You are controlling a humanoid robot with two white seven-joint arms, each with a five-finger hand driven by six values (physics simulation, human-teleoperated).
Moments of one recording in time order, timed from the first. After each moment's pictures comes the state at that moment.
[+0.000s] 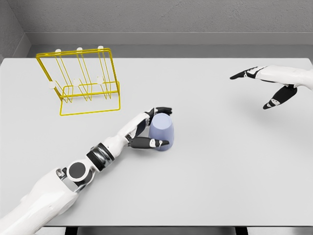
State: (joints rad) left arm -0.35 0.40 -0.85 -1.43 0.44 -0.30 -0.07; right arm -1.04 -1.00 1.19 -1.19 -0.16 -0.61 0.47
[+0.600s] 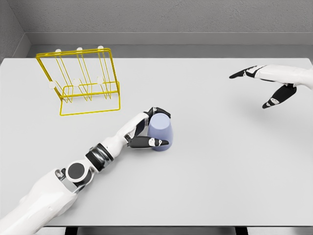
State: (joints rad) left arm -0.33 0.41 -0.84 -1.44 0.44 -0.30 -0.07; right arm -1.04 -1.00 1.19 -1.20 -0.17 -0.61 0.47
